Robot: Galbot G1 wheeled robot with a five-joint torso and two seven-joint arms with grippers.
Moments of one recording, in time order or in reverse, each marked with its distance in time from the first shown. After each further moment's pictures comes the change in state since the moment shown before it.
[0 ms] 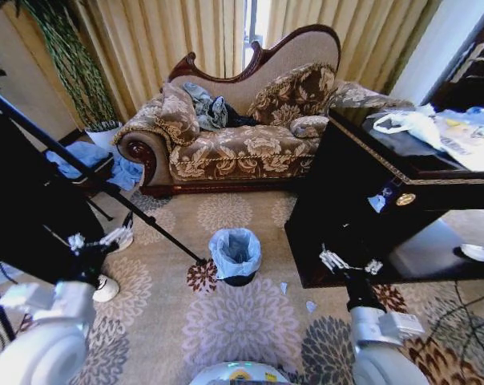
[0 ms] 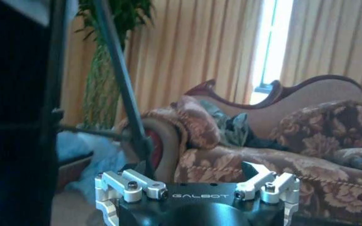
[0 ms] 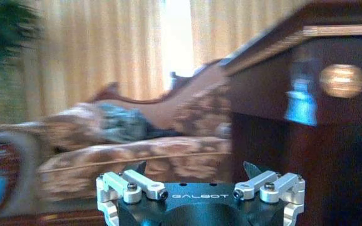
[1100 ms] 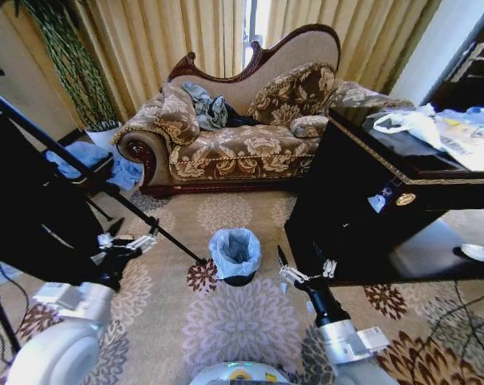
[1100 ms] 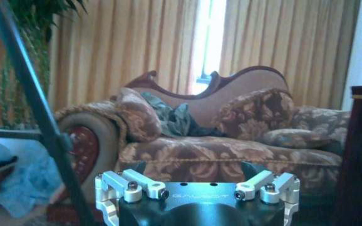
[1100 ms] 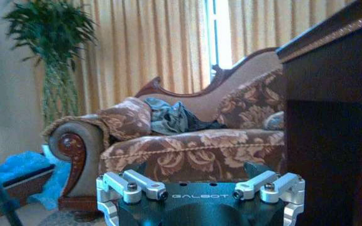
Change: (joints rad) left arm -0.071 0.154 0.160 0.005 0.045 0.020 0.062; right arm -0.091 0.219 -0.171 -0.014 -0.260 0.047 -0.168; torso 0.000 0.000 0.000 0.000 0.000
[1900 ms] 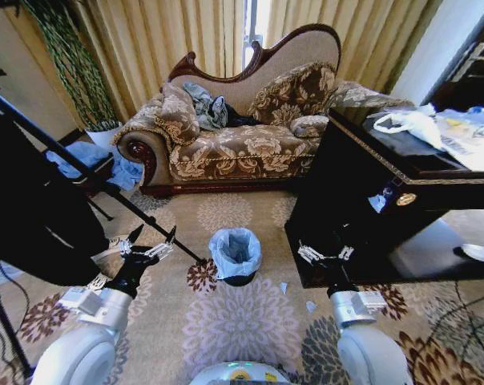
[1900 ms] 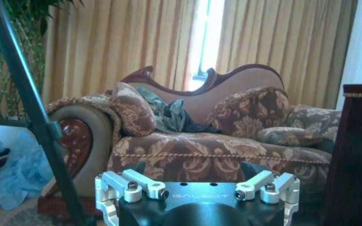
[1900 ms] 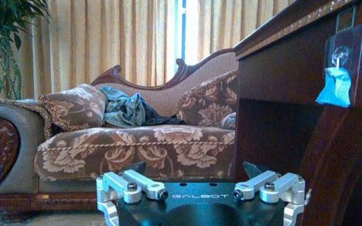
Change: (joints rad) left arm 0.007 -0.031 0.054 0.000 0.039 -0.016 0.004; right arm 0.231 -0.153 0.107 -0.098 0.136 -0.130 0.174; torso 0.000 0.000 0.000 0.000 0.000
